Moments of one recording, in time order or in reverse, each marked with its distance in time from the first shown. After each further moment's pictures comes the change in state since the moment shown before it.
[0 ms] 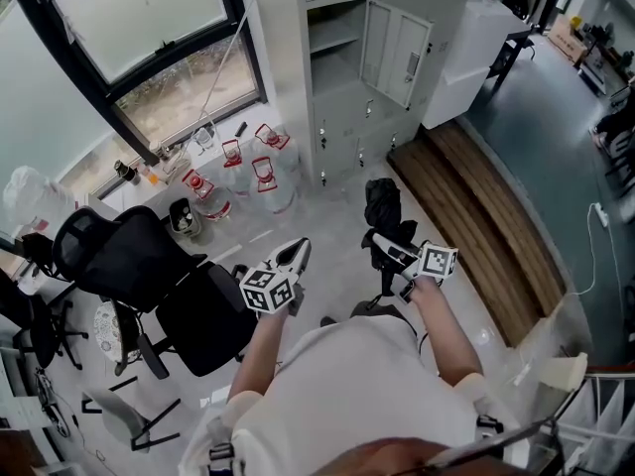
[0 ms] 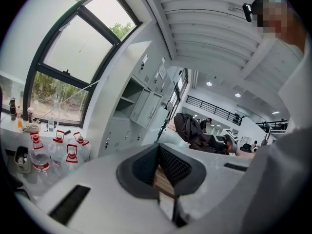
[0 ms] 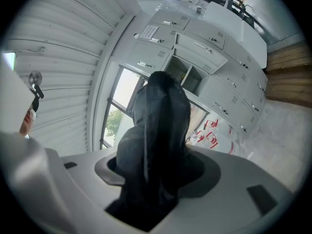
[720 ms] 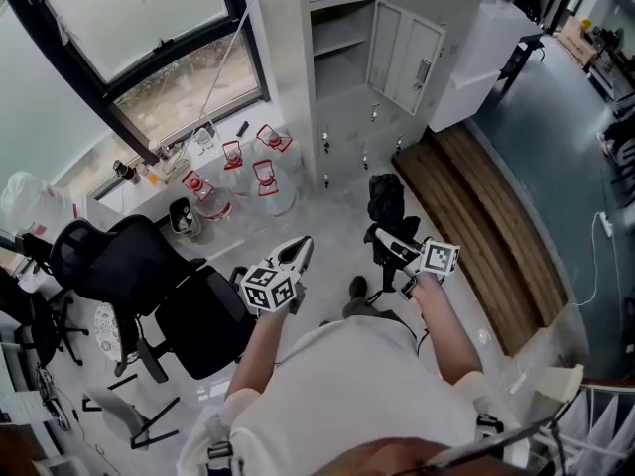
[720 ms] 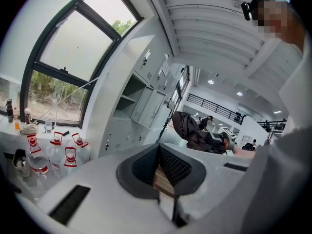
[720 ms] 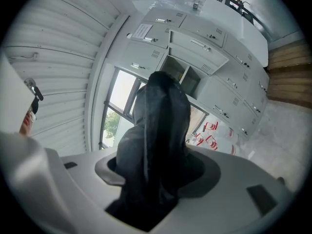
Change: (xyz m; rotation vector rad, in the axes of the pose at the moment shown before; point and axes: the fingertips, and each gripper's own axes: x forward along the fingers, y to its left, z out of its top) left arm 0.055 0.030 0.021 -0.002 0.024 0.012; right arm 0.032 -0.045 0.056 0.042 0.005 -0.027
